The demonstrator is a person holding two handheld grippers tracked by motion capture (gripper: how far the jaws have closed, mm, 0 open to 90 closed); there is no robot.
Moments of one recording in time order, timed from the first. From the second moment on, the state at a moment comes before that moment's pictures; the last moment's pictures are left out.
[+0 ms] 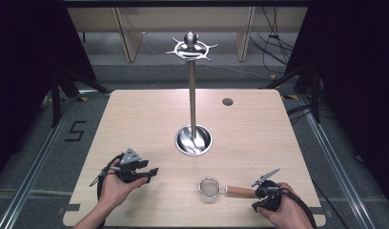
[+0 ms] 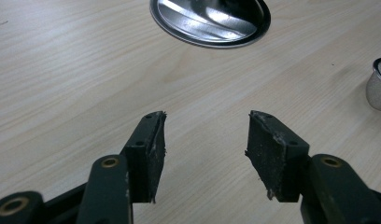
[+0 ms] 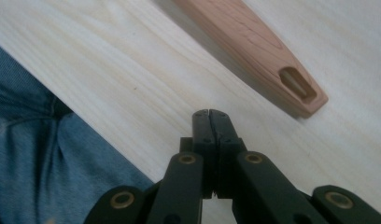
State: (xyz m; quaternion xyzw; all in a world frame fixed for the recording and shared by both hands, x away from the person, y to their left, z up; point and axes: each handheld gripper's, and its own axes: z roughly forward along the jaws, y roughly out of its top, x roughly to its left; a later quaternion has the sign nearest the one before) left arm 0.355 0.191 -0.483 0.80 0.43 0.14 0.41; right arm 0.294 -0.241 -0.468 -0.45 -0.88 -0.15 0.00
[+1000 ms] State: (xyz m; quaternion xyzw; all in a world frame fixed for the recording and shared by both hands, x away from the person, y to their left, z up) left arm 0.355 0.191 -0.483 0.80 0.43 0.13 0.40; right arm 0.392 -0.236 -0.466 -0.53 -0.84 -0.06 -0.04
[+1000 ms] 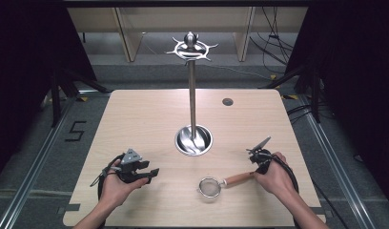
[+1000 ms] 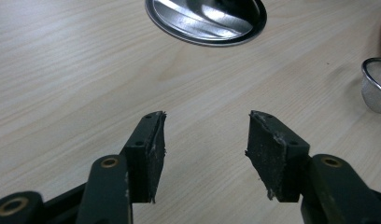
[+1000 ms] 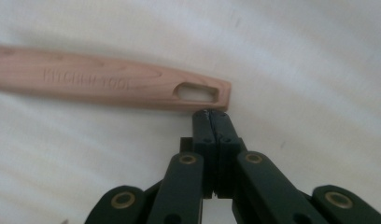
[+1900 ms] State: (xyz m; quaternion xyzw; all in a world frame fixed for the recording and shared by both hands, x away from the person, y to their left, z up) left arm 0.355 0.188 -0.482 0.80 0.42 0.14 0.41; right arm 0.403 -0.228 -0.467 -0.54 -0.84 -0.03 0.00
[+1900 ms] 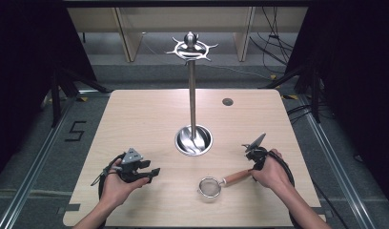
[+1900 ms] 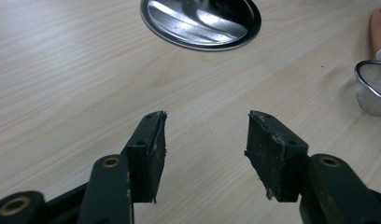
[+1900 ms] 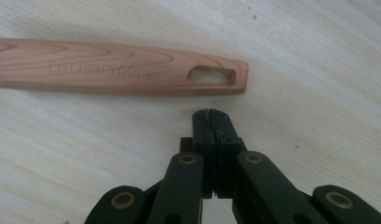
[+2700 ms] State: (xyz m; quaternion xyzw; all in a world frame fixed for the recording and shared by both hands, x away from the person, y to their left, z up) left arm 0.355 0.190 -0.478 0.80 0.41 0.13 0.42; right arm 0.456 -0.161 -0.474 -0.49 -0.86 -0.09 -0.09
